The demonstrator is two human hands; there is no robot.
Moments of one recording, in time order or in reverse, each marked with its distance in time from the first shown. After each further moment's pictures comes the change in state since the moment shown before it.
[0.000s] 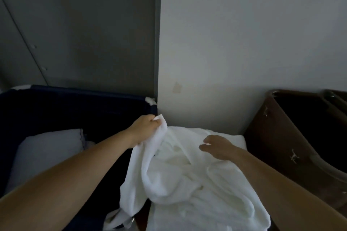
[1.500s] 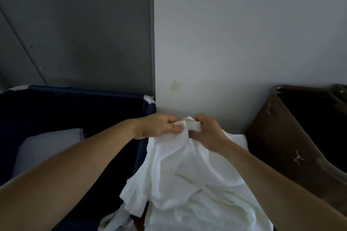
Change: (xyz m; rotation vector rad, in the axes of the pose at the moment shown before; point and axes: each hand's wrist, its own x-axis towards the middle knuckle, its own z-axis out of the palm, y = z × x) left_hand 0.003 0.062 0.010 -0.022 -0.489 0.096; right_hand -0.010 -0.033 -0.025 0.448 0.420 -0.370
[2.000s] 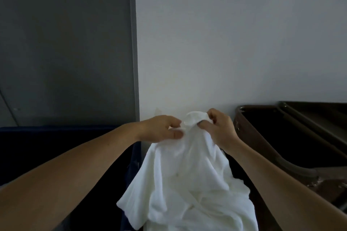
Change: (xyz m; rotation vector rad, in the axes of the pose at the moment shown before) left_hand -0.036 0.075 -0.006 0.541 0.063 0.352; right_hand -0.051 -0.072 -0.090 0.106 0.455 -0.020
